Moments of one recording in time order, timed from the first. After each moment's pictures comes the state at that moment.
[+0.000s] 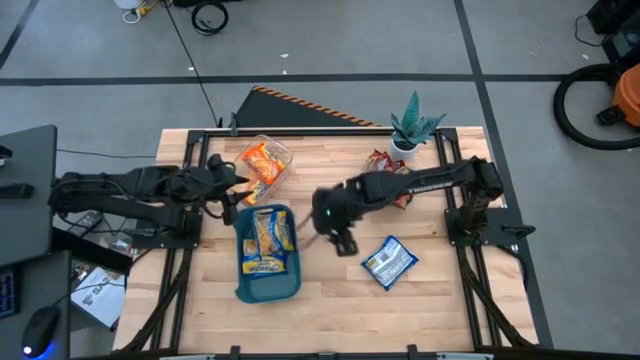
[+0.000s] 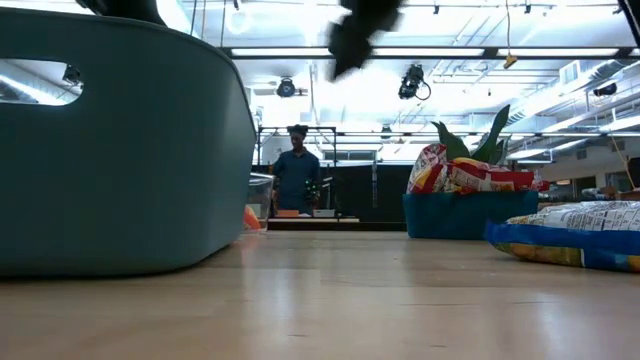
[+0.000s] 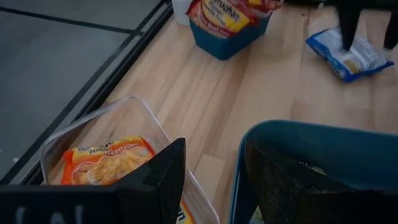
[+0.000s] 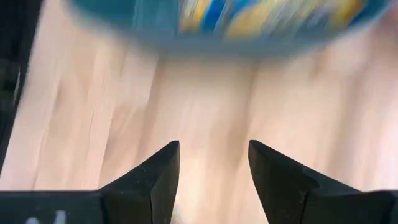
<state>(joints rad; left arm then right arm) -0.03 0.76 0.83 -0.68 -0.39 -0.17 0.11 1.86 1.72 -0.93 -0.12 -0.04</state>
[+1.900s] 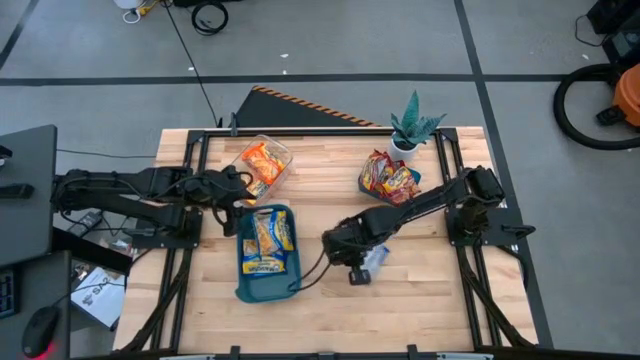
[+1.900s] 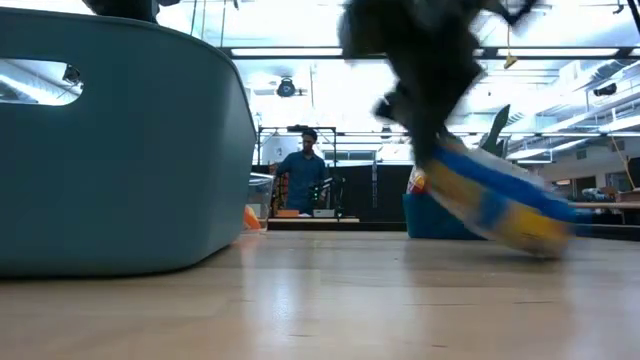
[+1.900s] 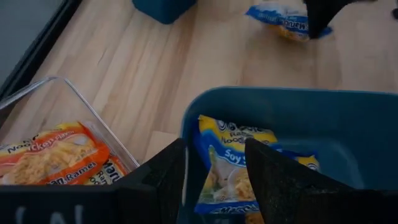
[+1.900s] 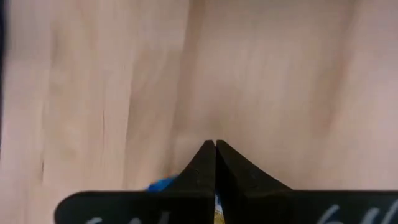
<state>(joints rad) -0.03 0.87 0.85 -0.71 -0.17 -0.15 0.25 1.88 1.41 -0.82 -0.14 0.16</state>
